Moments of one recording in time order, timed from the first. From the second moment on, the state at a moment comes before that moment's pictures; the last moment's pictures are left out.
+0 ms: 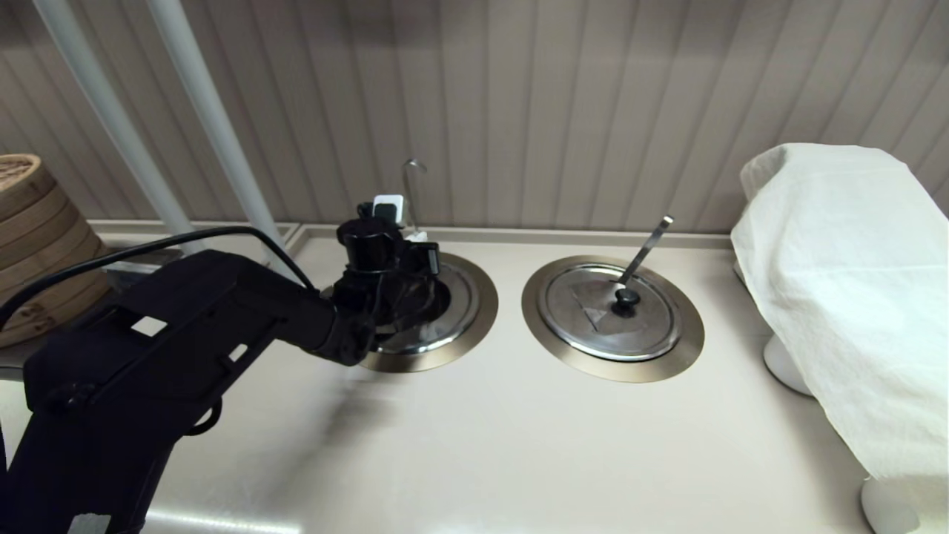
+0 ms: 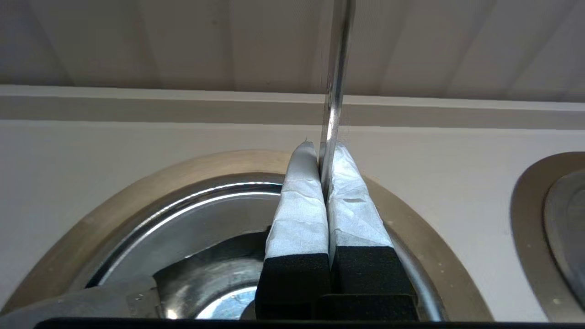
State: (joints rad) left arm -0.41 2.37 -1.51 -0.93 0.22 -0.06; right arm 0.00 0.00 0.00 0.00 0.00 -0.01
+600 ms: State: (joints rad) left arm -0.40 2.28 -1.33 -0.93 0.20 -0.07; right arm 0.00 0.00 0.00 0.00 0.00 -0.01
